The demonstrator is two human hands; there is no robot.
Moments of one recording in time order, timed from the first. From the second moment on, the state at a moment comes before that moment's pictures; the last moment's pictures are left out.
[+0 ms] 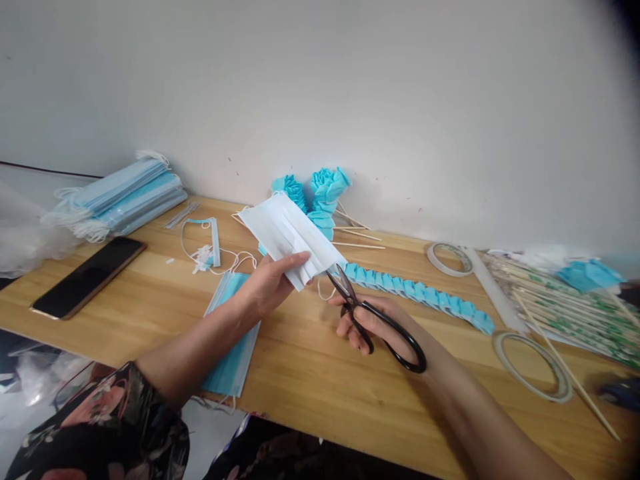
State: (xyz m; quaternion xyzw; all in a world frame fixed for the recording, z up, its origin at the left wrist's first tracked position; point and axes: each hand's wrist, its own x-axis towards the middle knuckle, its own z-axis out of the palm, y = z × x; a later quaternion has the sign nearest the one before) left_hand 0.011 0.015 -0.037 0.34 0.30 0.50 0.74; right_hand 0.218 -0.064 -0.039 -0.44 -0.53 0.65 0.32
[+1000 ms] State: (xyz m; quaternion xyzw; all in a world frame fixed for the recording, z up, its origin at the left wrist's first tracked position) left_hand 0.012 0.008 -0.041 0.38 0.30 0.44 0.75; right_hand 0.219 -0.064 -0.035 -0.46 -0.56 0.61 0.34
